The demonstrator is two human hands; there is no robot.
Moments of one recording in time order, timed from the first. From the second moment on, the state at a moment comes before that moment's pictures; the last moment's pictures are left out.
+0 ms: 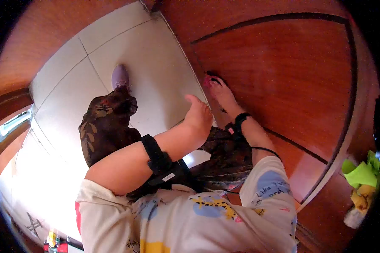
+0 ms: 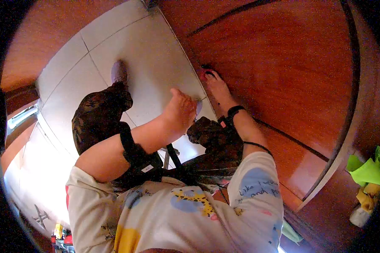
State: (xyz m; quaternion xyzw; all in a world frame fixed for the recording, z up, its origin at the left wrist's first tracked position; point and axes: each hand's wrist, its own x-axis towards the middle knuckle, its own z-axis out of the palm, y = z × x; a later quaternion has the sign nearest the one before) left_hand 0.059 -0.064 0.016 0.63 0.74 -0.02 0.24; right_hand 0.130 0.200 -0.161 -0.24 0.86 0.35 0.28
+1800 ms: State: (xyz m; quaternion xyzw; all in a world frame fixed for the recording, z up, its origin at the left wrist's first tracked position) left_hand 0.008 -0.081 -0.016 0.57 0.81 0.02 0.14; right_hand 0.178 0.193 -0.124 -0.21 0.89 0.32 0.26
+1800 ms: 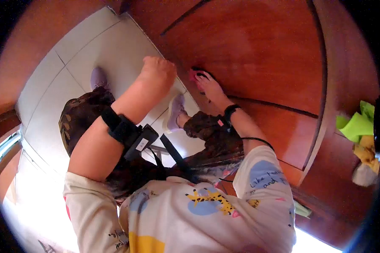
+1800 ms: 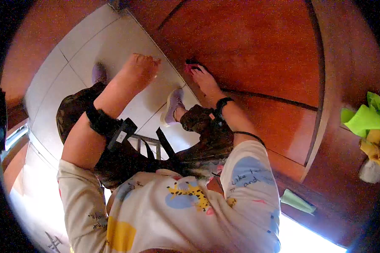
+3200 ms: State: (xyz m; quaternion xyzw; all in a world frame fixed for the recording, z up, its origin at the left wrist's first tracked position) left_hand 0.004 -0.095 -0.048 0.59 0.80 0.10 -0.01; right_hand 0.266 0.186 0.116 0.01 0.92 0.39 0.04
